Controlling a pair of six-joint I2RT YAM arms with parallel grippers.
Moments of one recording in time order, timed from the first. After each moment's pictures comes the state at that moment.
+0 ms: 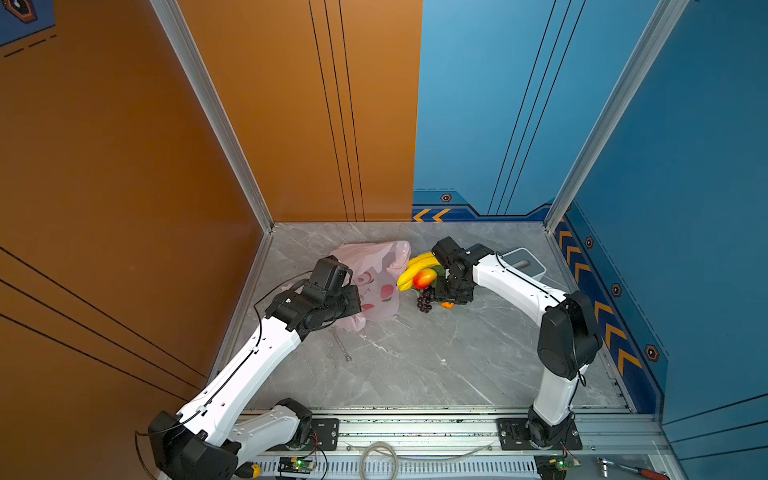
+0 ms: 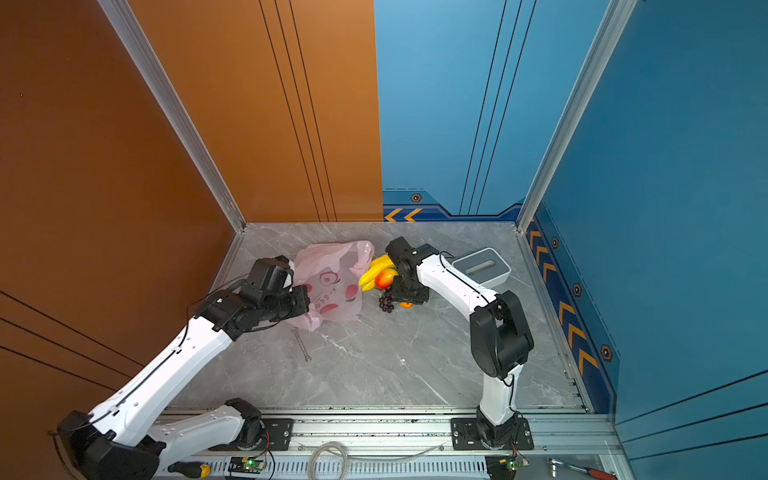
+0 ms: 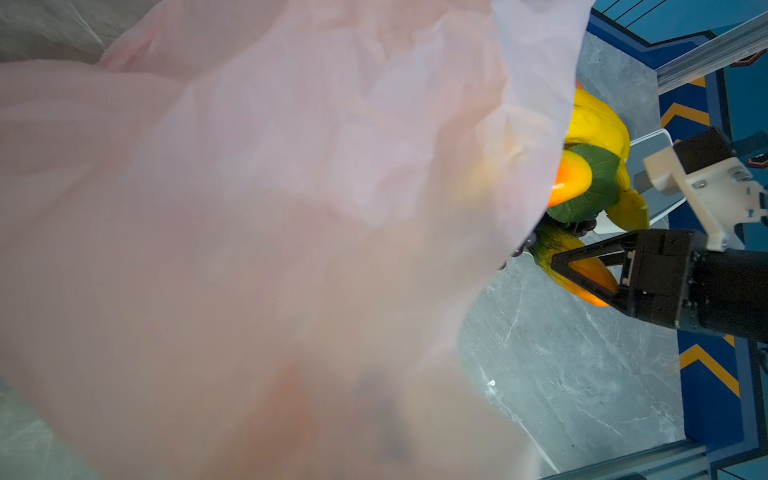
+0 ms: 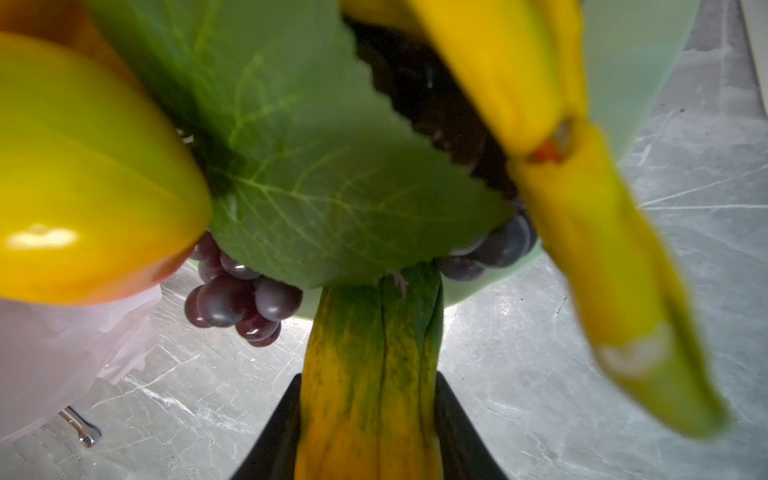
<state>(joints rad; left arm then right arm) -0.47 1.11 1.10 -0.86 -0.02 -0.67 0.56 1.84 1.55 -1.07 0.02 0.66</state>
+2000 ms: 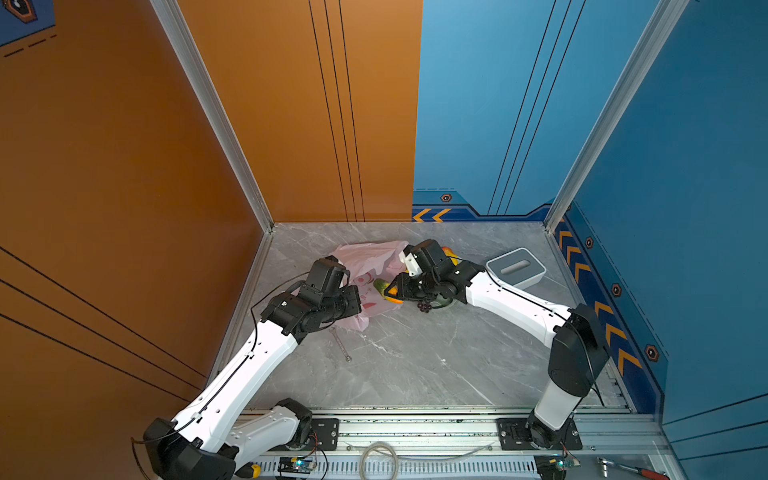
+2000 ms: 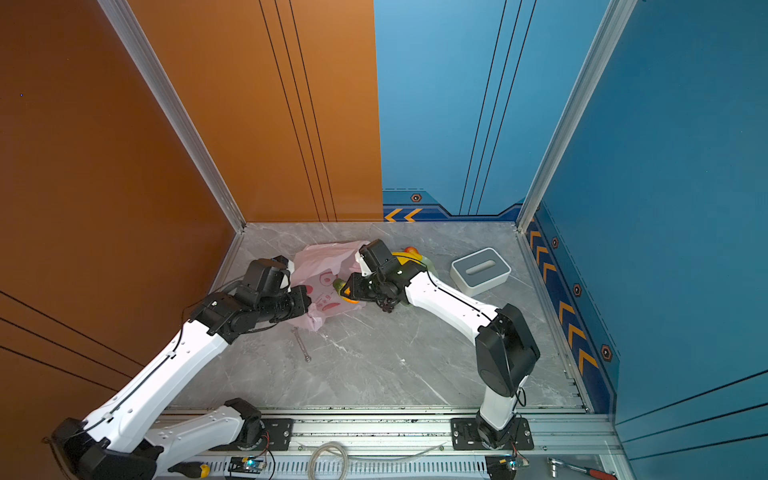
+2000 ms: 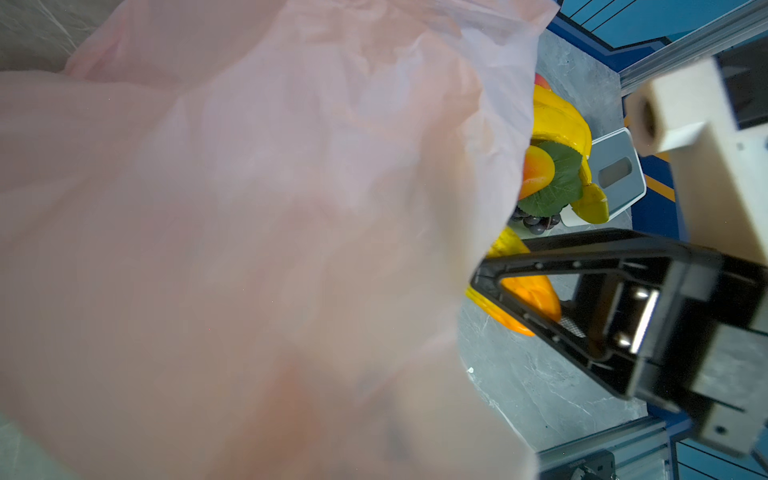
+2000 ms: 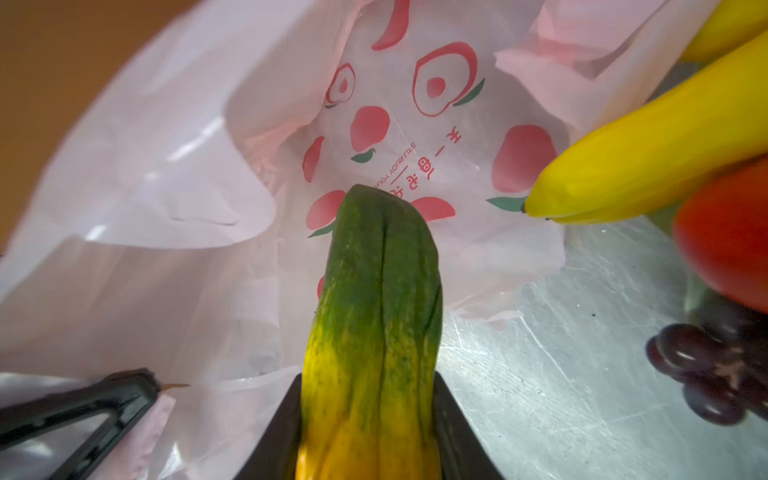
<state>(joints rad) -0.47 1.08 1.10 -0.86 0.03 -0.68 0.75 1.76 1.47 -0.52 -0.34 0.70</state>
